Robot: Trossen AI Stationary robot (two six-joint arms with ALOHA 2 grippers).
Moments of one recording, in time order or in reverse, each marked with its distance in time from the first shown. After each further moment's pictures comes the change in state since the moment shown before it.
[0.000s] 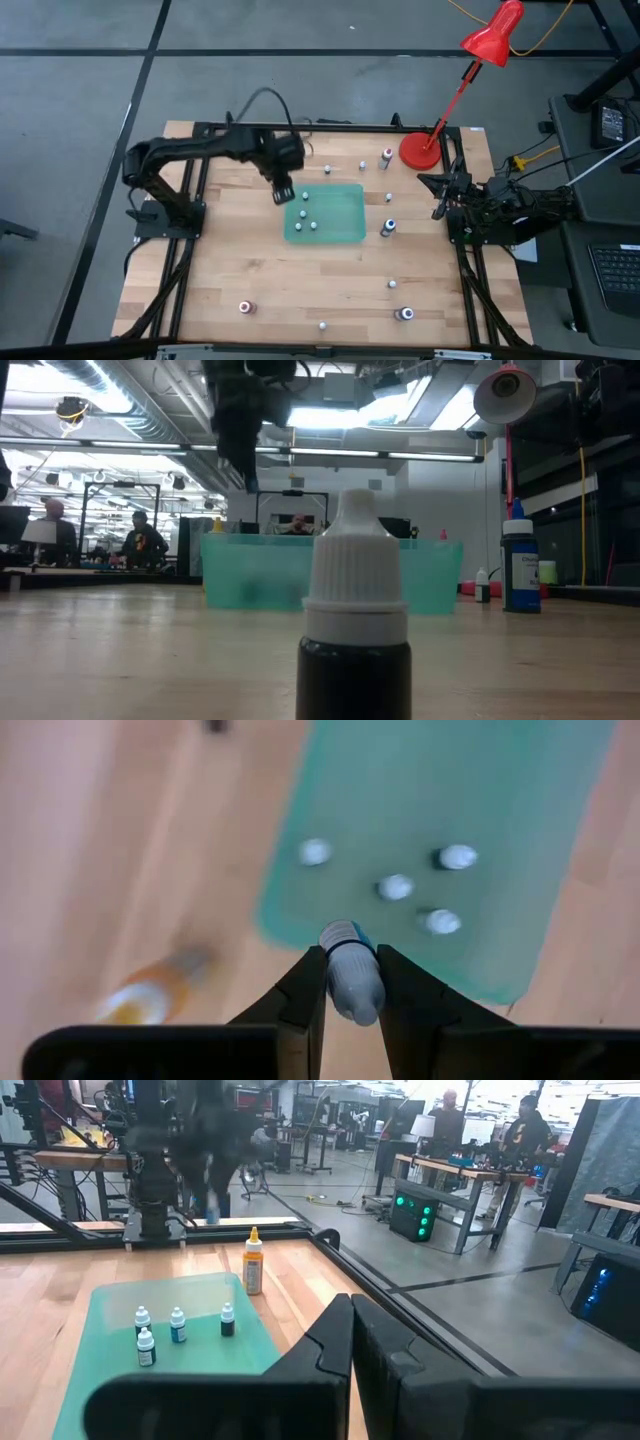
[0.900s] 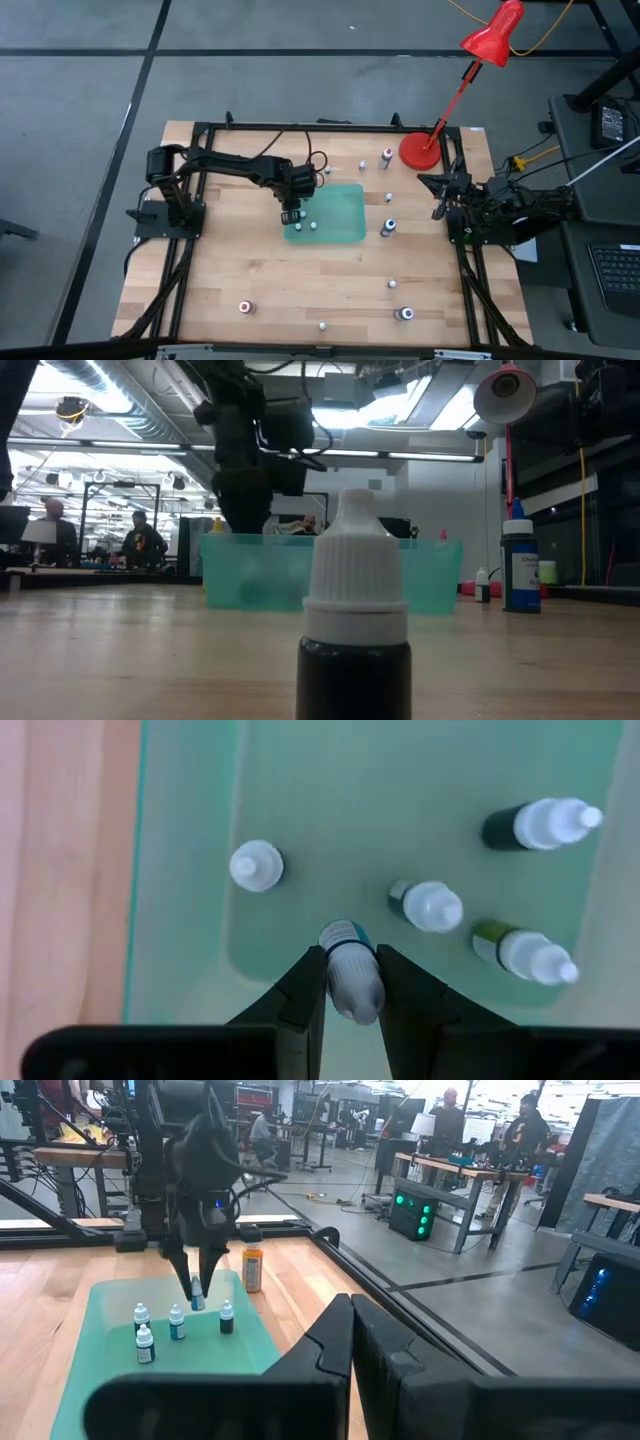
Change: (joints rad) left arm -0.066 0.192 -0.219 0.343 -0.036 0.116; right arm 0.000 0.000 0.000 -0.005 0.001 -0.002
